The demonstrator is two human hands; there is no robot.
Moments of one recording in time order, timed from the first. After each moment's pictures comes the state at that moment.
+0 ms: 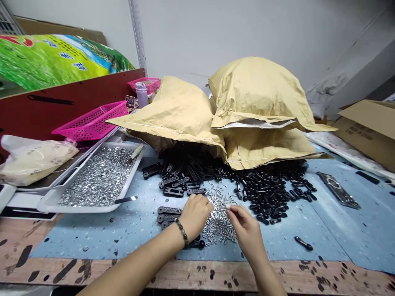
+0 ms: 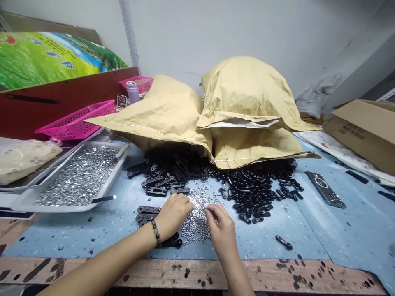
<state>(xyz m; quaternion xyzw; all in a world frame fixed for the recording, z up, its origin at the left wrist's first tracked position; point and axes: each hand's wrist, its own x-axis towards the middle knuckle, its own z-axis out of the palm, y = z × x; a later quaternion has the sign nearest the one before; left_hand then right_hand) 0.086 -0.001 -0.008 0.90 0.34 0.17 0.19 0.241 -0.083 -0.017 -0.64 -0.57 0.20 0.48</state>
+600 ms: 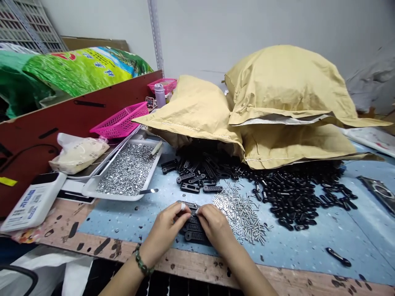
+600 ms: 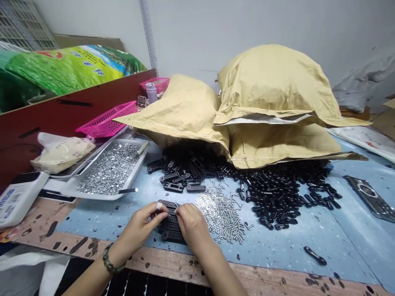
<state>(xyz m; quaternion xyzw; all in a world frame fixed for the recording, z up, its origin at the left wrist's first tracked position) -0.034 -0.044 0.009 0.70 0.48 0.31 0.42 0.146 -0.054 -0.033 -0.48 -0.79 0.15 0.35</state>
